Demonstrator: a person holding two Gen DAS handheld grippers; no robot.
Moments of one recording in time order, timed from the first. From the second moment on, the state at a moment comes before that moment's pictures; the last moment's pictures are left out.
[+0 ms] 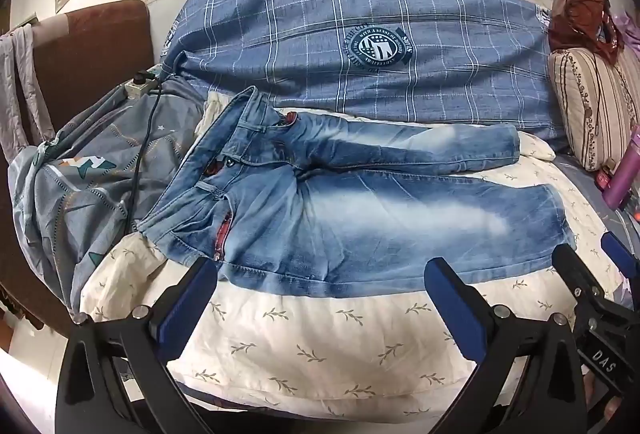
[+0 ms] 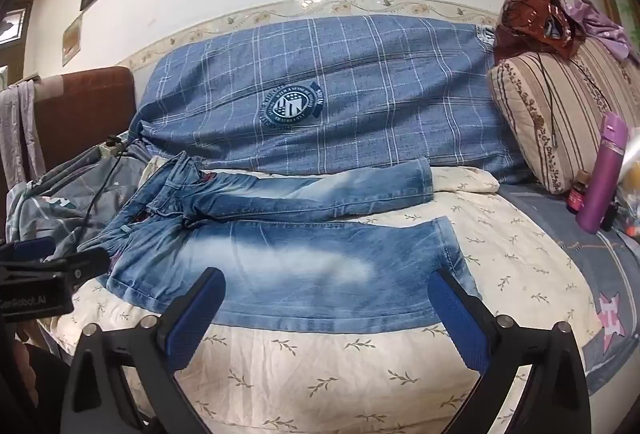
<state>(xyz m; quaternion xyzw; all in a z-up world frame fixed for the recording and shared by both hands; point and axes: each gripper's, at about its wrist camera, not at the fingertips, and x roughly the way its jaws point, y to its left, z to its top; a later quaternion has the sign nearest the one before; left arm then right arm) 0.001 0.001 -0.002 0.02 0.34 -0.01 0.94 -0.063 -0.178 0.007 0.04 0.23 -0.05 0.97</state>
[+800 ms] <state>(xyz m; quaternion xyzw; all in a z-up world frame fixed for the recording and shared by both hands) 0.010 -0.001 -0.023 0.04 0.36 -0.02 0.93 -0.053 -0.181 -0.001 0.05 0.27 -0.06 0.96</state>
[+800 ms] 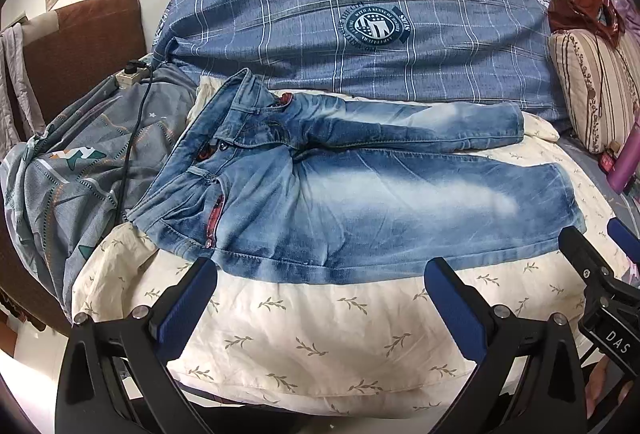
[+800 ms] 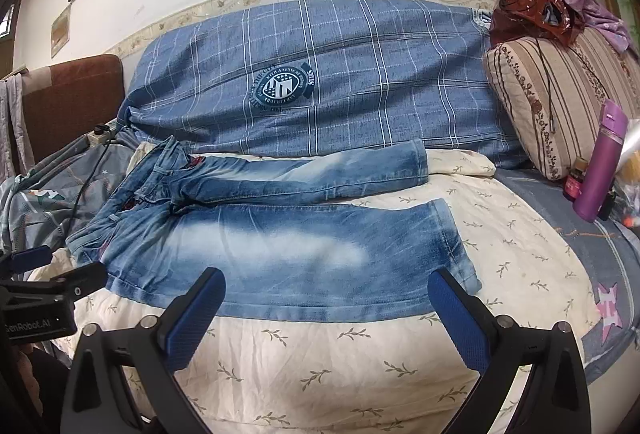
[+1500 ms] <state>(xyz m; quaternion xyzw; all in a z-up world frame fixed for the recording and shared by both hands) 0.028 -0.004 -0.052 0.05 0.39 -0.03 0.92 -0.038 -0.173 -0.018 0.02 0.32 -0.06 0.95</state>
